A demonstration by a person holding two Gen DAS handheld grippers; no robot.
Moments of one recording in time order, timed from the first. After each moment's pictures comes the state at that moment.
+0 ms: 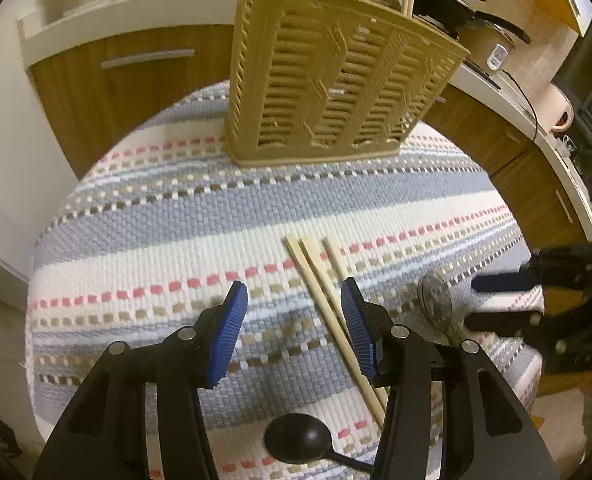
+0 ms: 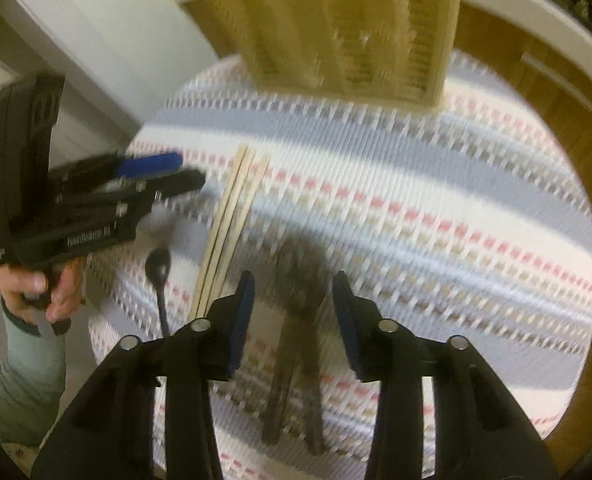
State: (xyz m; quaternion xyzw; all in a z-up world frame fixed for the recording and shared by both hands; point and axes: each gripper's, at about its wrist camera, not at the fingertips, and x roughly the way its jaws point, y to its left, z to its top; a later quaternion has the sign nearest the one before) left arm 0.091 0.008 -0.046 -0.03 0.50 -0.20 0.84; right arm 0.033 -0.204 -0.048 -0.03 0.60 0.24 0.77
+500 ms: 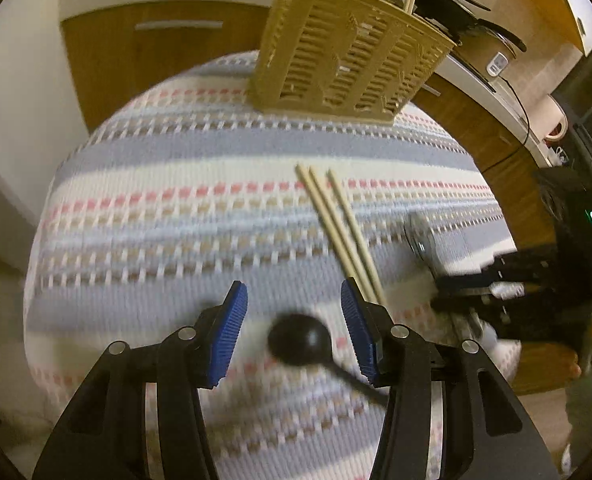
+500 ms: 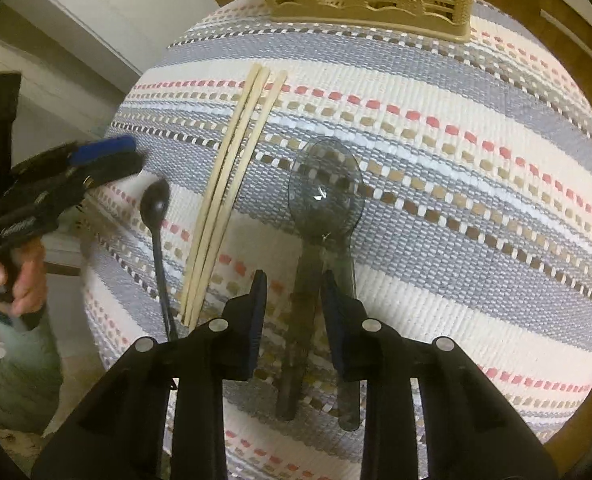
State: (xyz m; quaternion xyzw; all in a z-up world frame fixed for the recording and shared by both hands) left arm 0.029 0.051 -0.044 -0.07 0.52 -0.20 0.83; right arm 0.006 -0.191 -0.078 -0.04 0.63 0.24 0.74
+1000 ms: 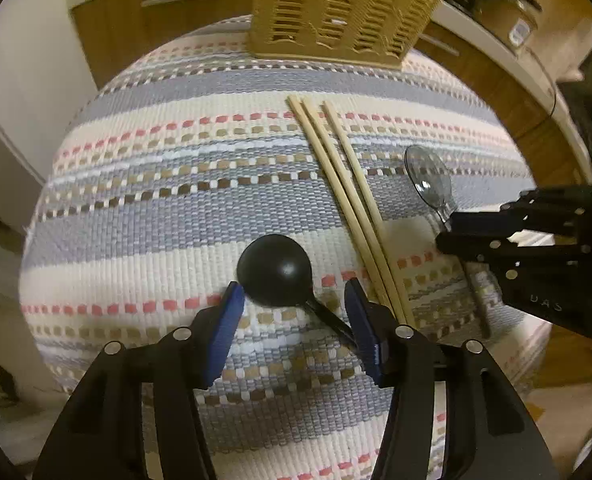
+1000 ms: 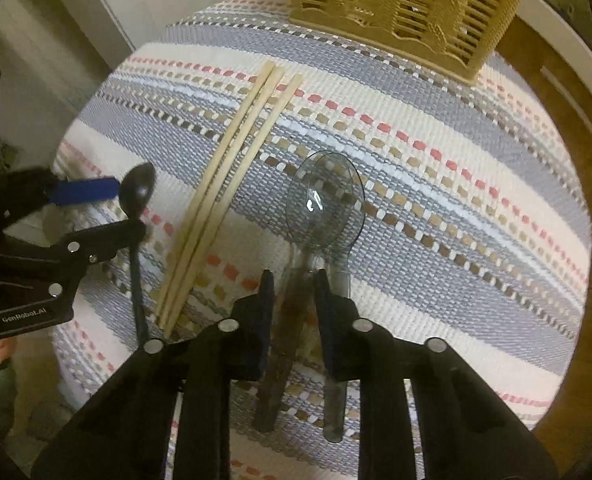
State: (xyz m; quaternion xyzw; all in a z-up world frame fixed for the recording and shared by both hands) left arm 0.000 0.005 -0.064 -0.01 0.55 -0.14 0.82; right arm 0.000 -0.161 -0.081 -0.15 0.60 0.21 0.76
